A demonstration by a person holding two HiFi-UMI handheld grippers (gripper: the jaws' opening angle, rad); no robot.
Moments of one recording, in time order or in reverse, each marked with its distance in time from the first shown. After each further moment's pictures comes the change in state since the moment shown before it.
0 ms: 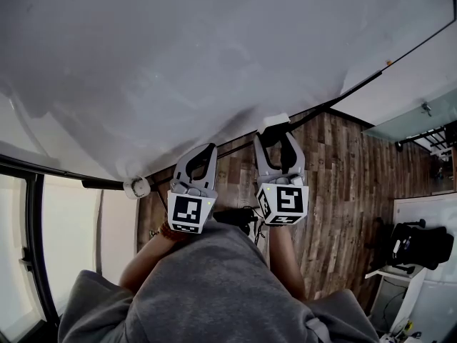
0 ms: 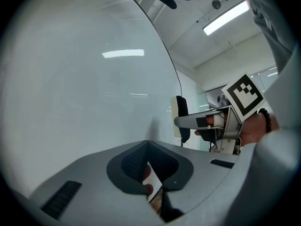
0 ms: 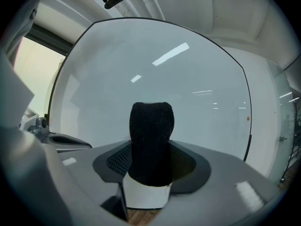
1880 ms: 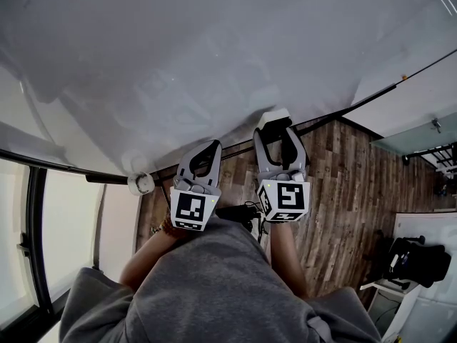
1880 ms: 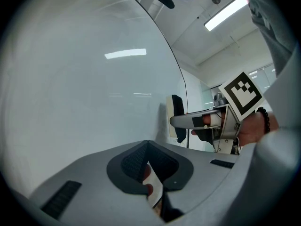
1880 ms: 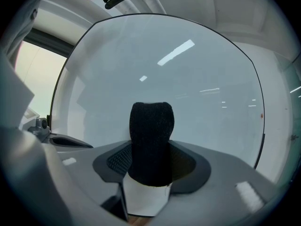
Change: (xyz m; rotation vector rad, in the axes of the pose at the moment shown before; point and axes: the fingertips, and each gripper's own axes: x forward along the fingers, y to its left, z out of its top) left arm 0.008 0.019 -0.001 0.017 0.006 0.063; right arm 0.035 0.017 0.001 0.003 -0.010 0.100
